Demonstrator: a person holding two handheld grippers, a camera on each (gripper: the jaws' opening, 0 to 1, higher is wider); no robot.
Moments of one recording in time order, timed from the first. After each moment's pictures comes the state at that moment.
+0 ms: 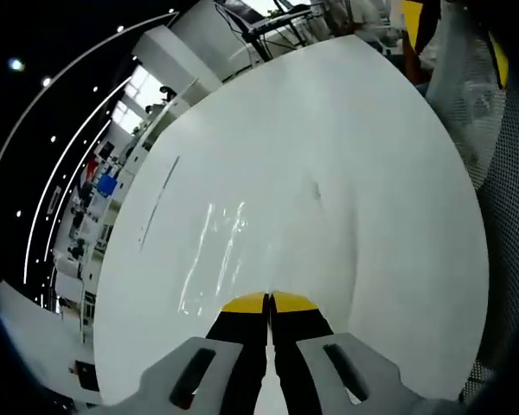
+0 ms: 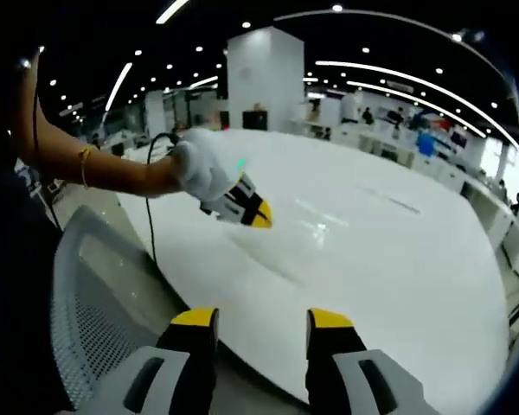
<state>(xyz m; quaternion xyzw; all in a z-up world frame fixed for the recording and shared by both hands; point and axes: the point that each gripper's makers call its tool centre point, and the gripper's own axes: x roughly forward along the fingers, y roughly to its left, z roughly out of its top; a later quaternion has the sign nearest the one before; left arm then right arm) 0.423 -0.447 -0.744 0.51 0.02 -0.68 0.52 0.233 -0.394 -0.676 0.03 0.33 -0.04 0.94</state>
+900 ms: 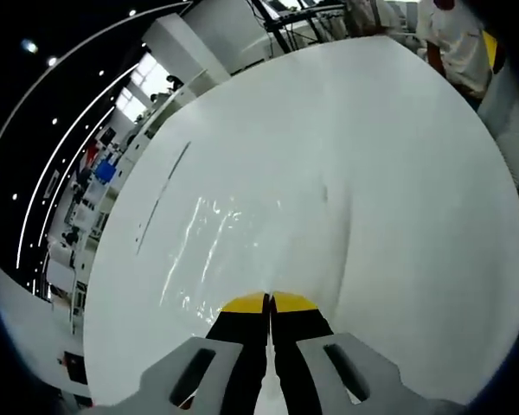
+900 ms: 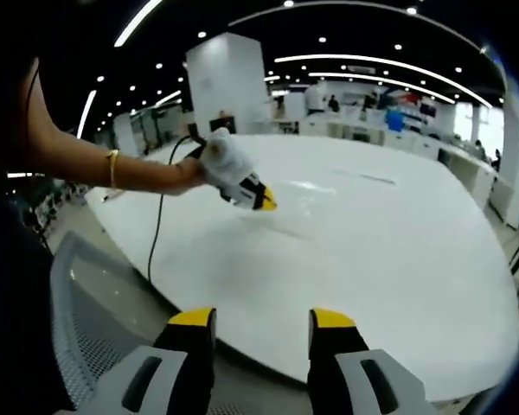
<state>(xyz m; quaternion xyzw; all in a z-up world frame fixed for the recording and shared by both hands) 0.458 -0.518 -0.760 0.50 0.04 -0.68 0.53 0.214 -0.412 -0.684 0.10 0.31 -0.10 0.94</state>
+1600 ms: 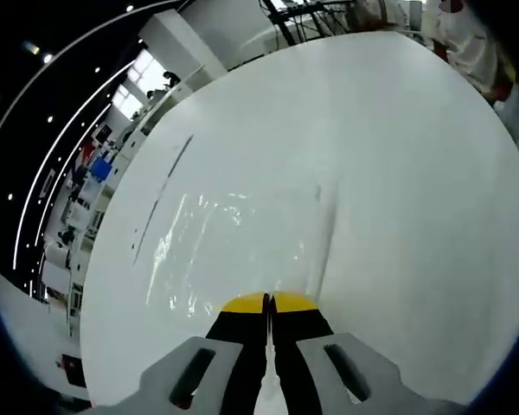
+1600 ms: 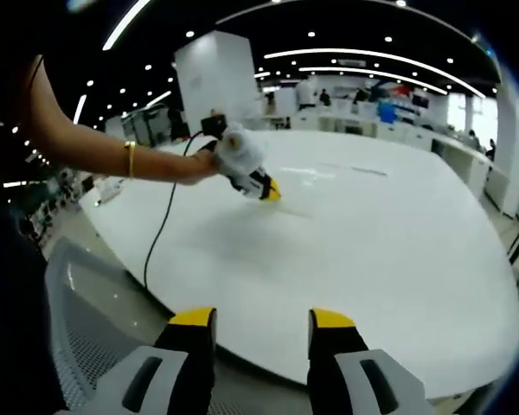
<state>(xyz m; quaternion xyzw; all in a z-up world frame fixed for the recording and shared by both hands) 0.474 -0.555 -0.768 0.49 0.06 -0.69 0.53 0.210 -0.423 -0.689 0.11 0.32 -0.12 0.93</state>
